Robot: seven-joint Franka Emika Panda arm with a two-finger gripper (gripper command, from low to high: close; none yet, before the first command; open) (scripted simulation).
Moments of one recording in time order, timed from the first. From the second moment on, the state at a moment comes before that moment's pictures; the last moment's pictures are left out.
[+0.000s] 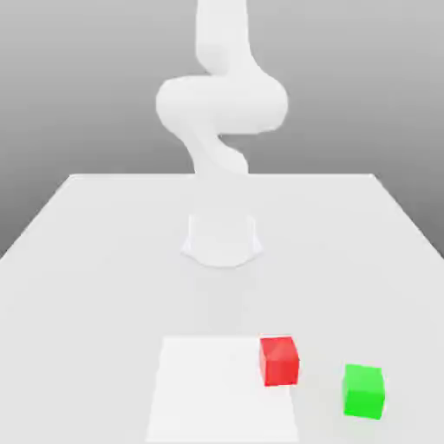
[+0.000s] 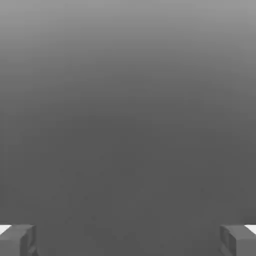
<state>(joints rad) 0.03 -0.71 -0.01 -2.35 0.03 2.35 0.79</state>
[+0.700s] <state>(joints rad) 0.17 0.06 0.05 -2.74 -0.01 2.81 0.91</state>
